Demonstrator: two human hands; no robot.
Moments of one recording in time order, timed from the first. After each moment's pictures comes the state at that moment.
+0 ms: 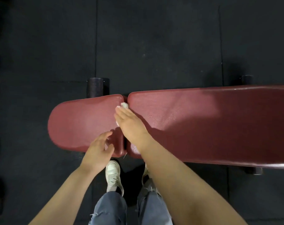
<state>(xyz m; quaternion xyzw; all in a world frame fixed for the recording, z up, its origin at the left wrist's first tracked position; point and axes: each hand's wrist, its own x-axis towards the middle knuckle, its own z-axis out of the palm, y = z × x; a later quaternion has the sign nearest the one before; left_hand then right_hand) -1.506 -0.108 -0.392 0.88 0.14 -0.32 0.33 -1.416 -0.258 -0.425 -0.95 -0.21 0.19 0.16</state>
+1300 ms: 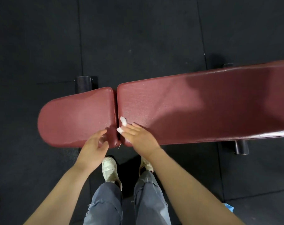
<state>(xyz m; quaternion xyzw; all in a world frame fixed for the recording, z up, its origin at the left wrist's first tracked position) -1.531 -0.108 -0.387 0.87 0.15 -0.33 0.34 -1.522 -0.303 -0.420 -0.92 -0.22 0.23 0.21</state>
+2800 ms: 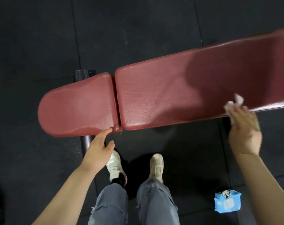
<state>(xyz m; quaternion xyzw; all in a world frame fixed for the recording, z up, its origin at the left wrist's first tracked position) -1.589 -0.107 -0.390 0.86 0.11 -0.34 0.37 -1.629 -0.542 -0.382 -0.98 0.11 -0.12 0.10</state>
